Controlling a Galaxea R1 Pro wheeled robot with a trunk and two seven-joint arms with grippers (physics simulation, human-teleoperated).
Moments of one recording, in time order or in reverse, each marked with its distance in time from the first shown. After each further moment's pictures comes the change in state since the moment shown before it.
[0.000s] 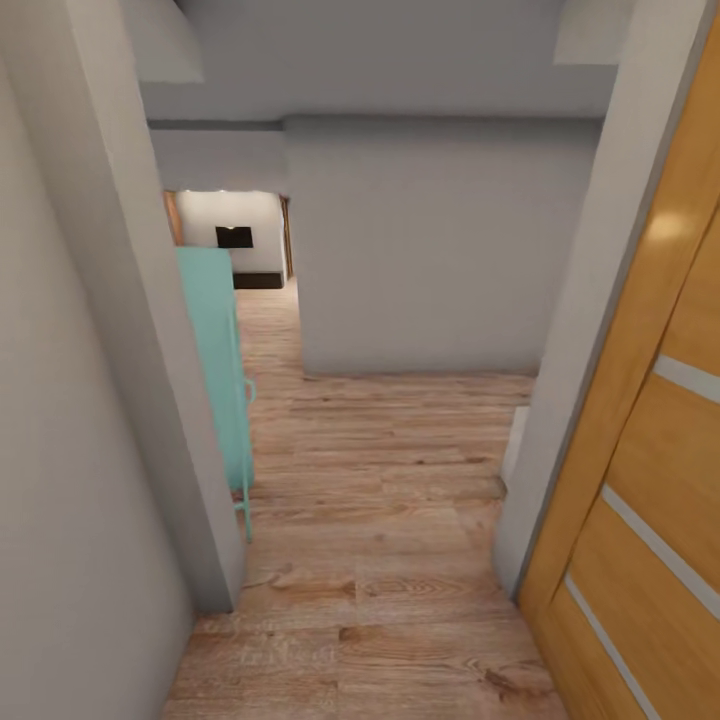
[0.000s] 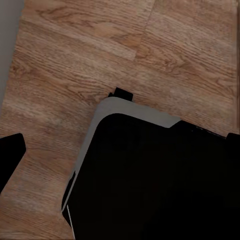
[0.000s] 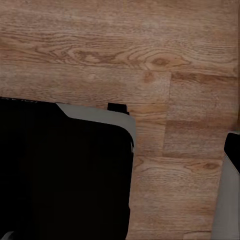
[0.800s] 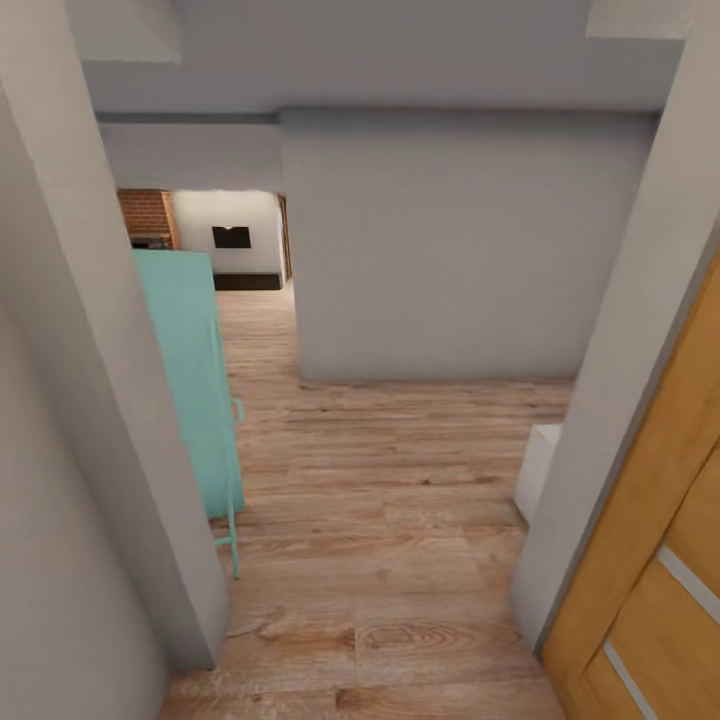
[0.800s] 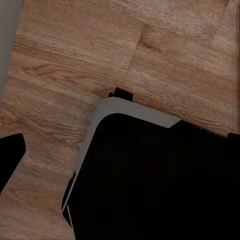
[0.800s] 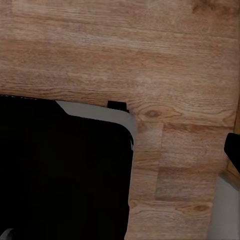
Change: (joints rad) left arm 0.000 0.000 -0.001 0.000 0.000 0.000 0.000; right arm 0.001 0.000 0.005 0.000 0.000 0.009 -0.001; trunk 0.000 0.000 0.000
